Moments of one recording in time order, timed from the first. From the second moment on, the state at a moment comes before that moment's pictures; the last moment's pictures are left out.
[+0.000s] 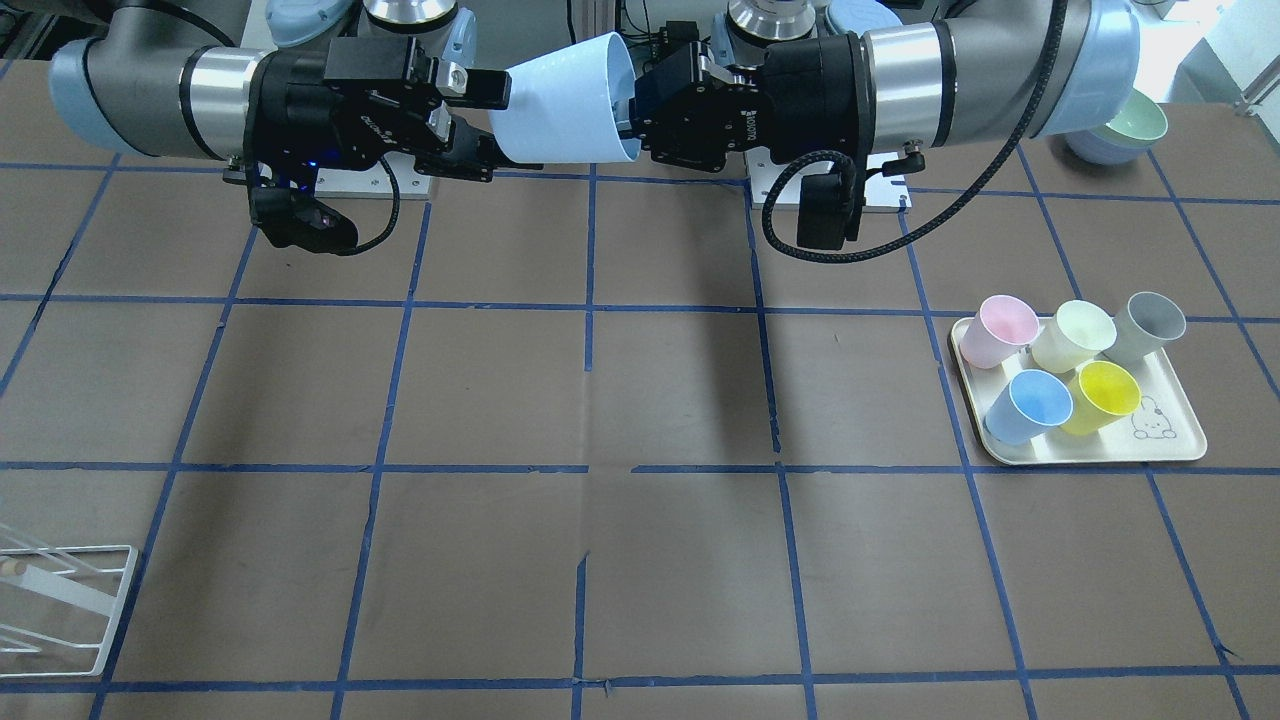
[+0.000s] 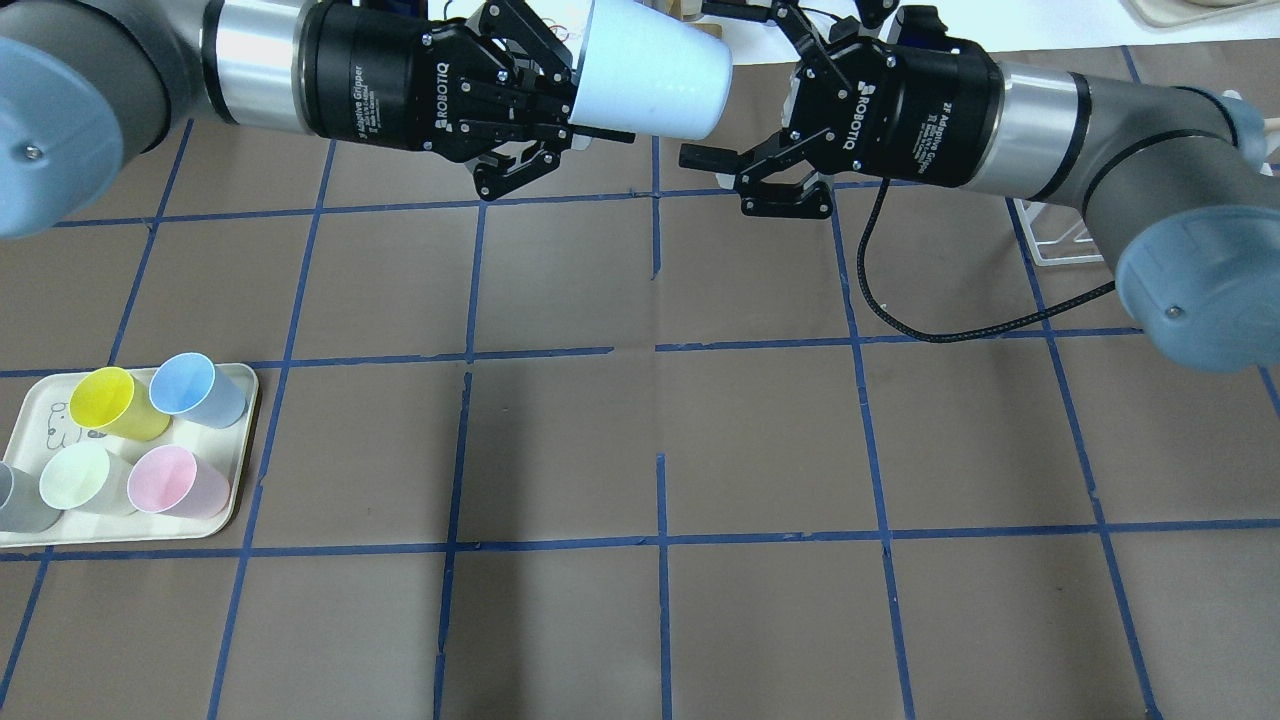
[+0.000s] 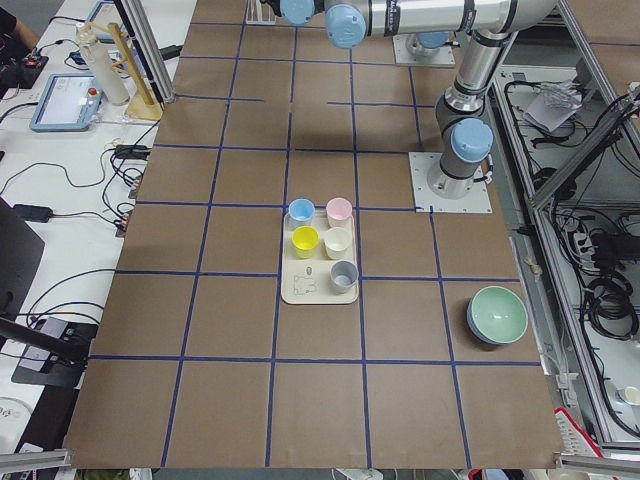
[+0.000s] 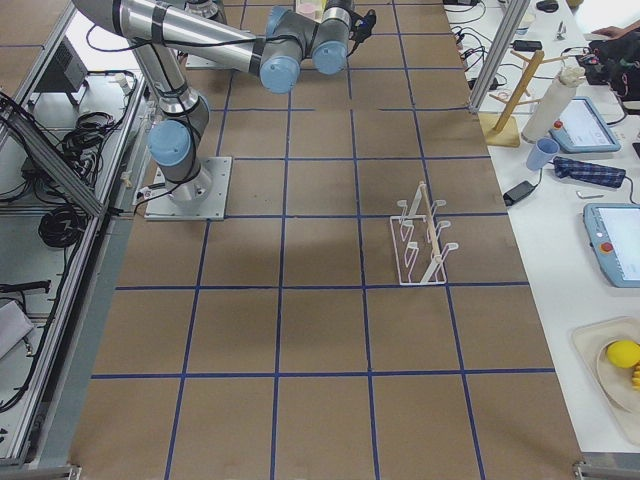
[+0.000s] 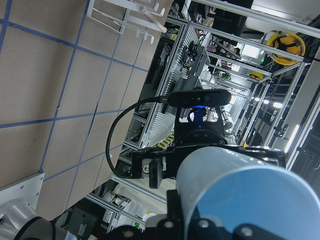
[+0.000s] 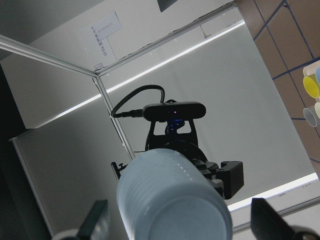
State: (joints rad) left arm -1.52 -1.60 -1.61 -1.92 0.28 0.05; right arm 1.44 -1.64 1.92 -1.51 0.11 0.09
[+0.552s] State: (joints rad) left arm -1.52 -1.60 -1.61 -1.92 0.28 0.05; right arm 1.46 -1.65 1.92 -1.51 0.10 0.13
